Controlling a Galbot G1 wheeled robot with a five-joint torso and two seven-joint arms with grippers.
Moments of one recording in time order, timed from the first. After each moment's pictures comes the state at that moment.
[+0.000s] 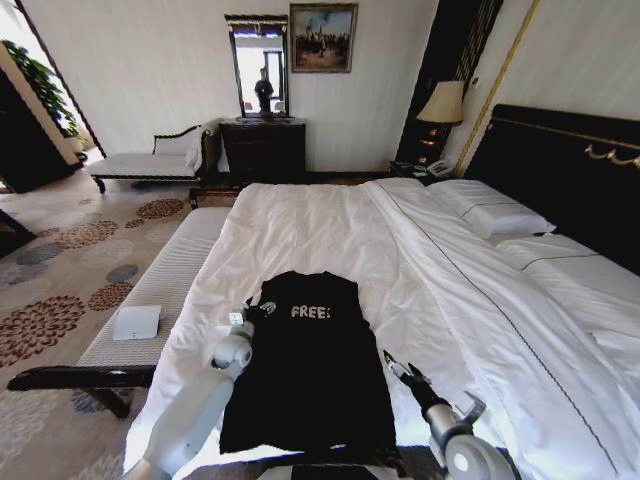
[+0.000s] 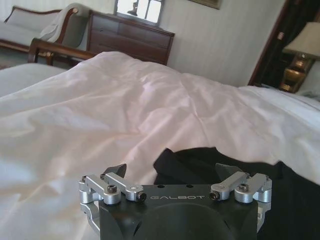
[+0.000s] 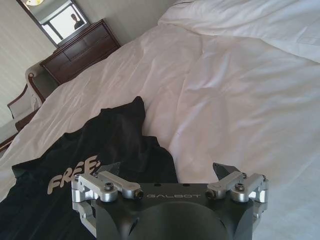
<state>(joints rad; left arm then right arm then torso) 0.91 -1.18 -0.17 -1.49 -0.75 0.18 -0.23 -1.76 1.37 0.69 2.09 0.82 -0.30 0.05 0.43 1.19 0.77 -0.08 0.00</state>
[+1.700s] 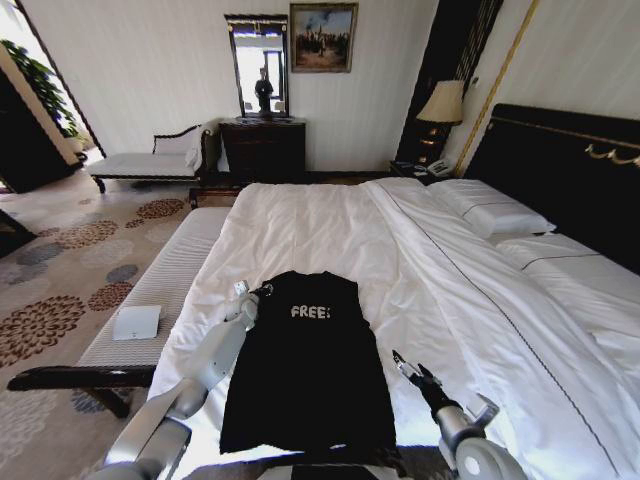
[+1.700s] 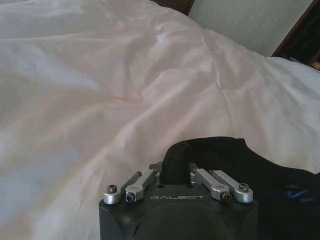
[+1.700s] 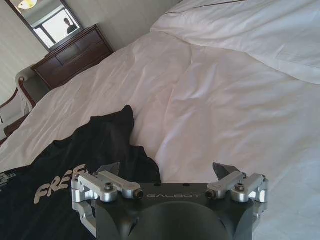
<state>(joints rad) 0.55 -1.32 -0.09 -0.98 -0.90 0.28 -0.18 -1.78 1.36 0.74 2.11 0.83 -0.30 0.05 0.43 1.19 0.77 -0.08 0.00</state>
